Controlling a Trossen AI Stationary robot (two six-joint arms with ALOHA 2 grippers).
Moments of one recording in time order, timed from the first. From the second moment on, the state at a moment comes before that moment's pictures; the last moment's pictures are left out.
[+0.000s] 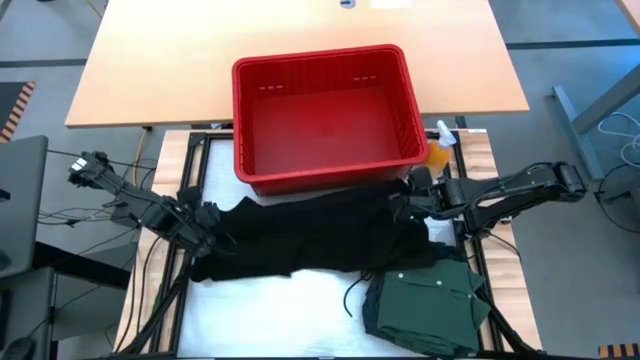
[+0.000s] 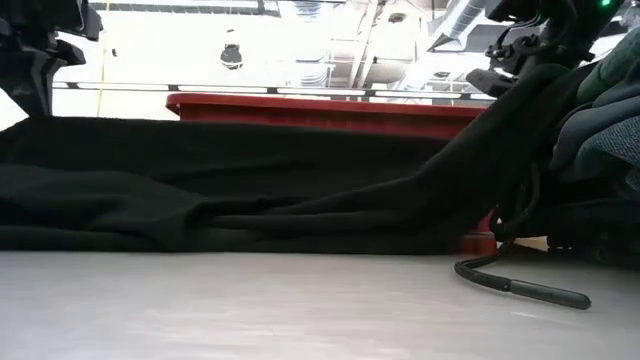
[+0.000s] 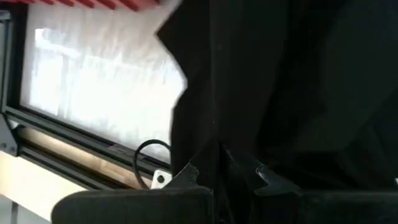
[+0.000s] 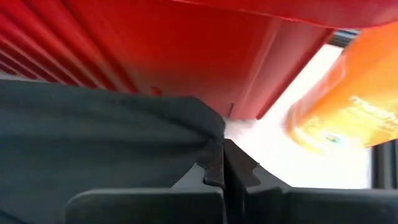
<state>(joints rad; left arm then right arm) -0.52 0.93 0.85 -1.49 -0.37 -0.79 0.08 1.10 0.79 -0.98 0.76 1.21</state>
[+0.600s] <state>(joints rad) -0.48 0.83 0.83 -1.42 -0.53 -0.87 0.11 1.14 0.85 -0.95 0.88 1.15</state>
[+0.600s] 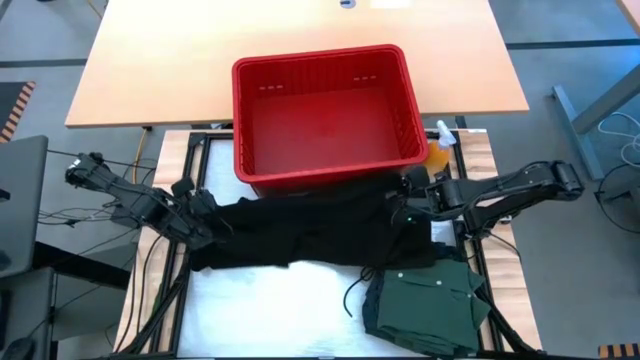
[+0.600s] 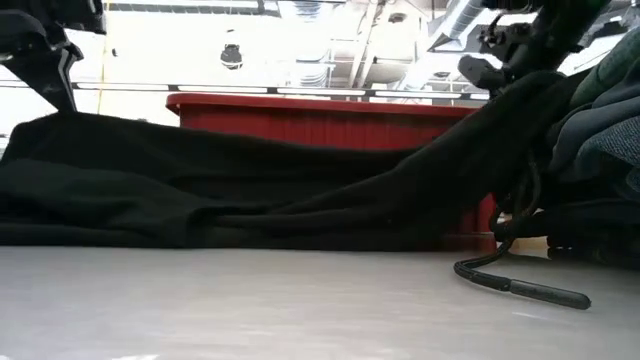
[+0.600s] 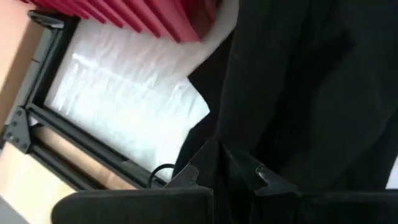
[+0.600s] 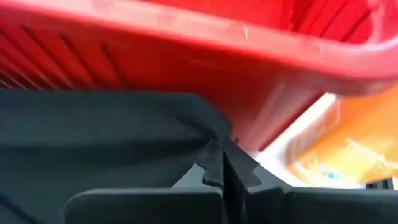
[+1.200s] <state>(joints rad) -0.30 0.82 0.74 -1.26 -0.52 -0.75 -0.04 1.30 0.86 -0.77 0.78 1.12</state>
